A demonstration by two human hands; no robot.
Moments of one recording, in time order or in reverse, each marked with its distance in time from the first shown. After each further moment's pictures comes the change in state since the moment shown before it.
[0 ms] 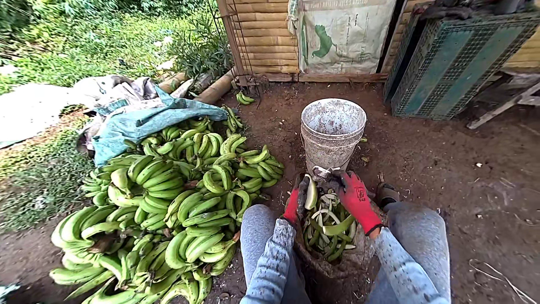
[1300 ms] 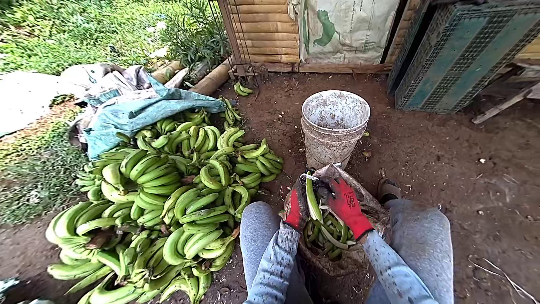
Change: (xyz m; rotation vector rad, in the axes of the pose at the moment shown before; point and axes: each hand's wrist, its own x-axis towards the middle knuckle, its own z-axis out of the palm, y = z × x) left_hand -0.011 -0.009 0.006 -0.013 0.067 0.176; right_hand -0.008 -0.017 0.027 -0.026 -0.084 -0.048
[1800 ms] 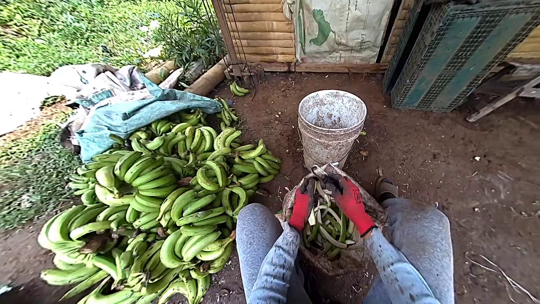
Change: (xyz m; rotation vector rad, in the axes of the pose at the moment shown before) left_hand -0.005 0.004 0.008 0.430 -0.014 -0.084; right_hand 0.004 0.029 0.001 0.220 0.061 0.096
